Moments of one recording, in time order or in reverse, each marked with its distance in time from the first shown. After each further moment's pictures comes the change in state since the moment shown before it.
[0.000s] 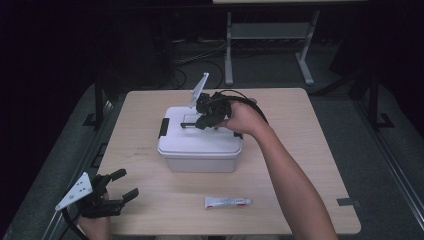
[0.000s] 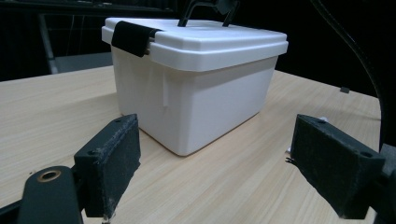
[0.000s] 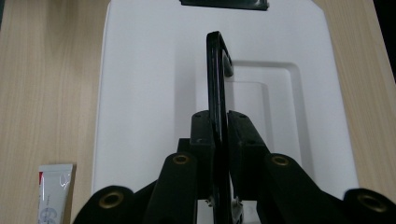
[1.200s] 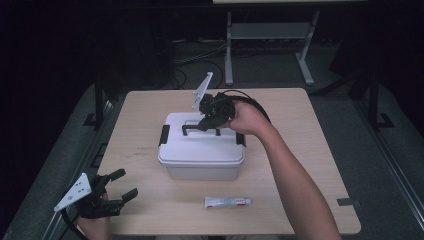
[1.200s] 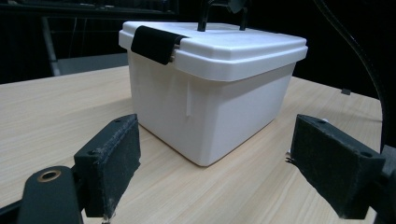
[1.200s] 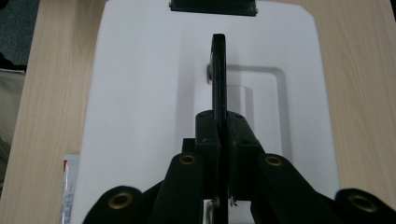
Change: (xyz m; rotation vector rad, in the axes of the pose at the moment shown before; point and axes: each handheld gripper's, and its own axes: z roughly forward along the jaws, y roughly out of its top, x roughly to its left) left arm 0.000 0.000 -0.002 -0.007 0.007 0.004; right arm 0.005 -0.005 -0.011 -0.019 0.054 -0.026
